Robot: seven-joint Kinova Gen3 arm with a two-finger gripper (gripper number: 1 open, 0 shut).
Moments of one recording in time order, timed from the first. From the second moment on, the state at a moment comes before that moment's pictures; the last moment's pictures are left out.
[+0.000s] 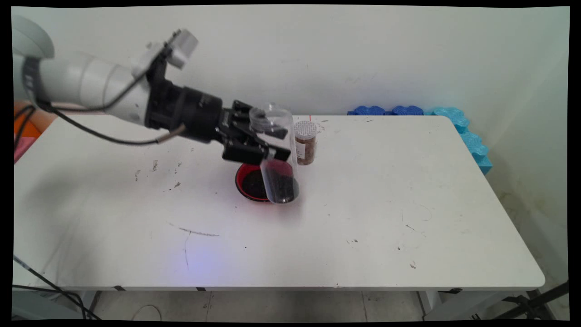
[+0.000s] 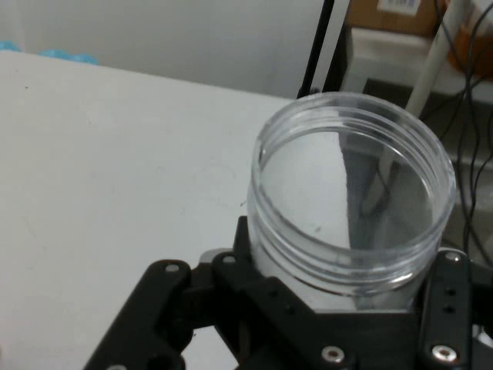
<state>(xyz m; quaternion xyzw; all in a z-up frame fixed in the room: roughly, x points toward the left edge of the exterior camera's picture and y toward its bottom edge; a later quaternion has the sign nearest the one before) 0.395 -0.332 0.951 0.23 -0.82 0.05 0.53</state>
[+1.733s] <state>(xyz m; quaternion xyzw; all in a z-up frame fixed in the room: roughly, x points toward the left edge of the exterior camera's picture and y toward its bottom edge) 0.440 -0.375 0.947 0.60 -0.60 -0.21 0.48</state>
